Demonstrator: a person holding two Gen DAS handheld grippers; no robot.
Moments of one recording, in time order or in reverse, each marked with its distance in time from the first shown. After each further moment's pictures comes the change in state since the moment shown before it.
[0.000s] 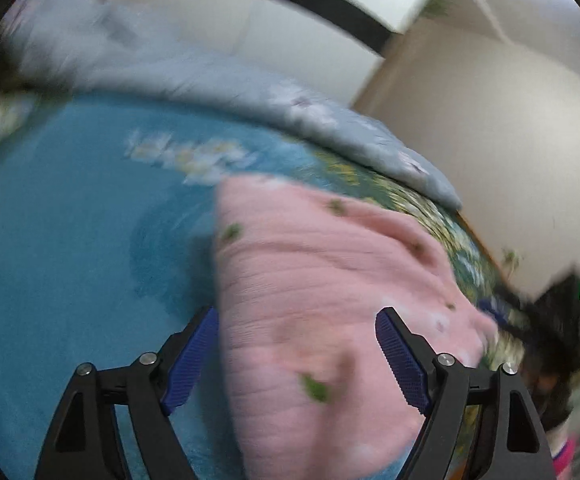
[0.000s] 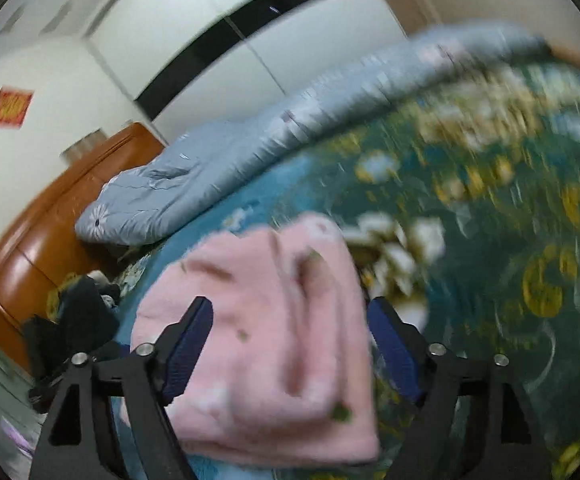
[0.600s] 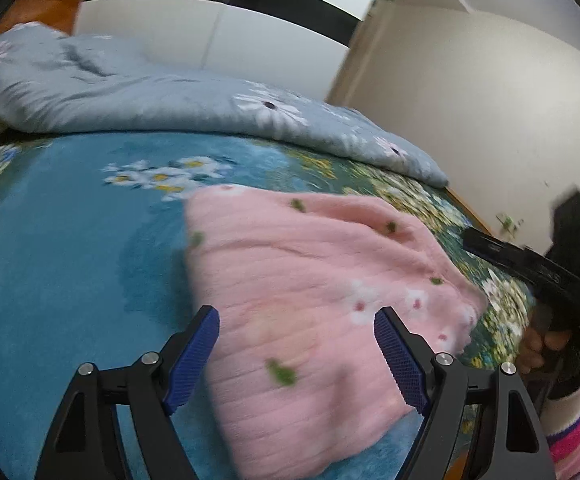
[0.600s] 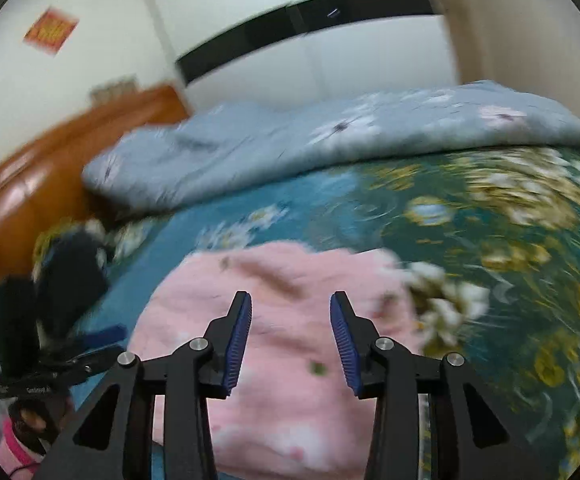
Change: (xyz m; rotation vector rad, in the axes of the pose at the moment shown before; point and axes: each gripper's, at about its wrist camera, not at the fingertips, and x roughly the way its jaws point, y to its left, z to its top) left arm -0.010 -0.055 -0.009 0.294 -0.013 0.039; right arm 0.039 0.105 0.012 -0.370 0.010 -0.094
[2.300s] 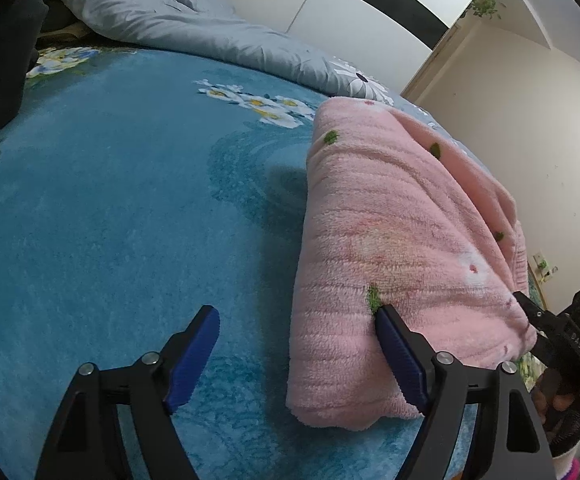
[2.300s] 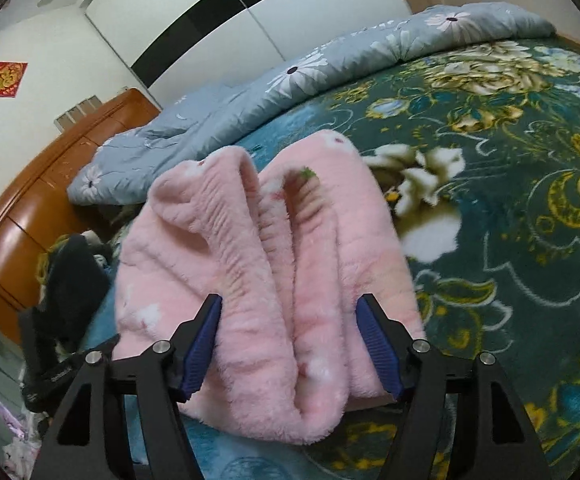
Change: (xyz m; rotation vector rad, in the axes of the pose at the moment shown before) left arm -0.010 0.068 -0.065 -0.290 0.042 0.144; right arm -0.007 -0.046 -0.076 0.274 0.069 0.061
